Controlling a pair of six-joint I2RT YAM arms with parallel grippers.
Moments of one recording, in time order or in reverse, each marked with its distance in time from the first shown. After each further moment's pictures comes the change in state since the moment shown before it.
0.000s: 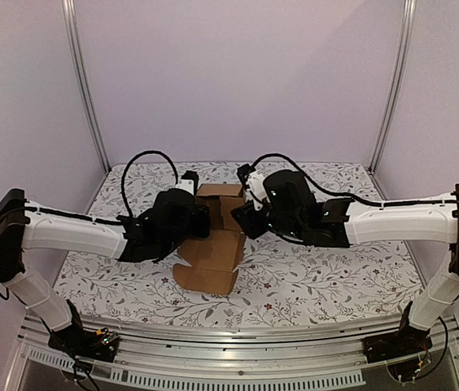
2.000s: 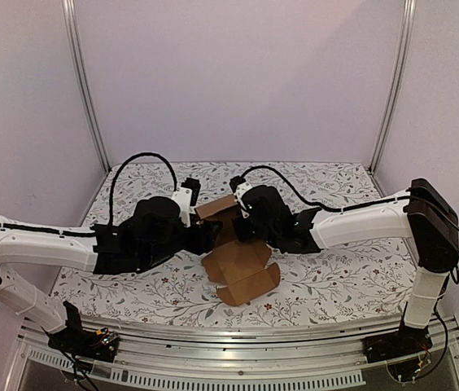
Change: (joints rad) left arm -0.122 -0.183 -0.062 -0.107 0.085 0.007; right arm -0.013 0.234 0.065 0.102 0.224 -0.029
